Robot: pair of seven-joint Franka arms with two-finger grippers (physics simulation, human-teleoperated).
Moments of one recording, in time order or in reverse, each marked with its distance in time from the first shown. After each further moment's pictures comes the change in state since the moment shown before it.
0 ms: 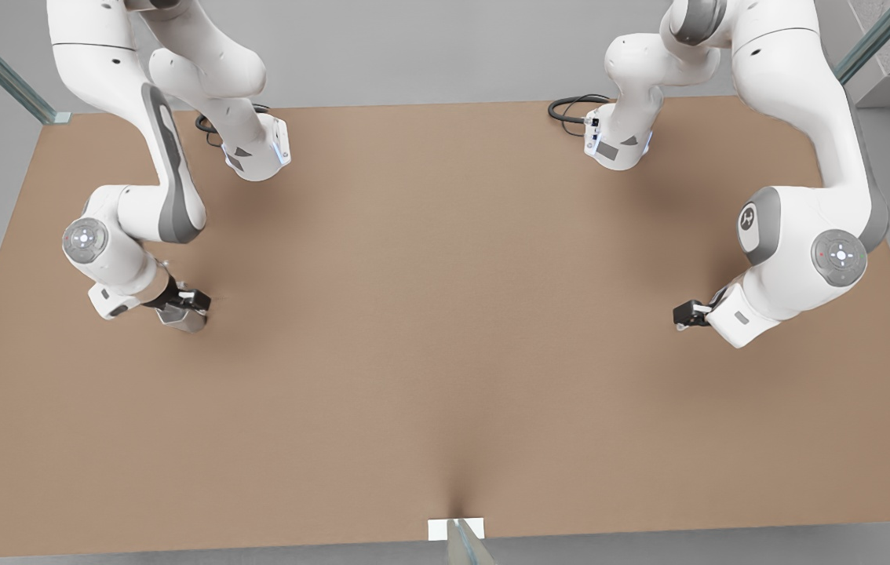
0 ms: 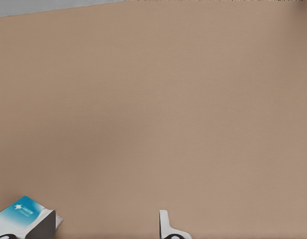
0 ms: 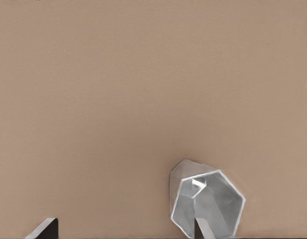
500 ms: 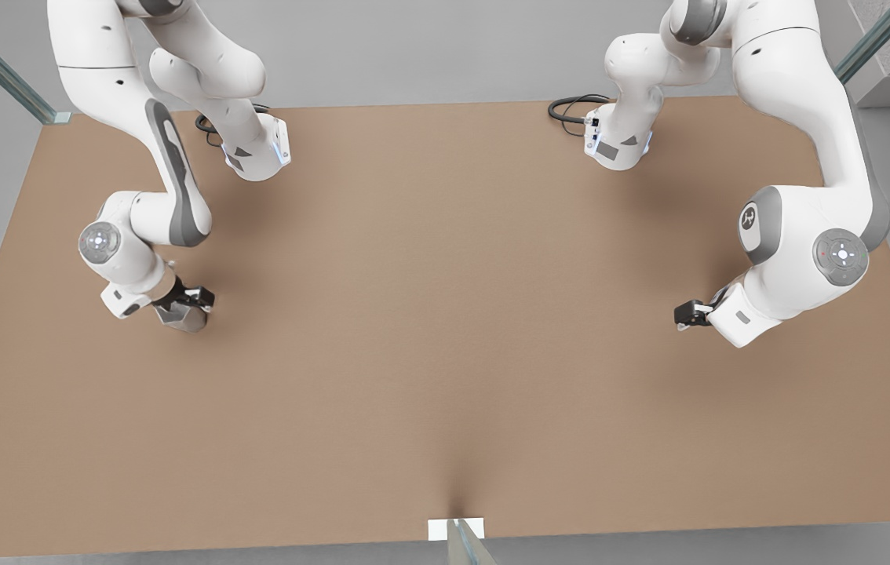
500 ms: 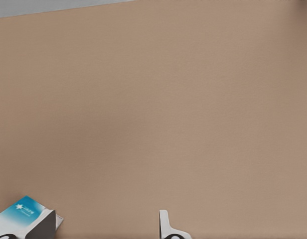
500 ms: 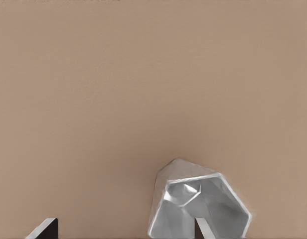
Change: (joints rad) left arm 0.003 0.001 0.001 0.000 0.000 0.000 -0.001; right arm -0.037 0.040 0.000 -0.105 -0.008 0.164 -0.128
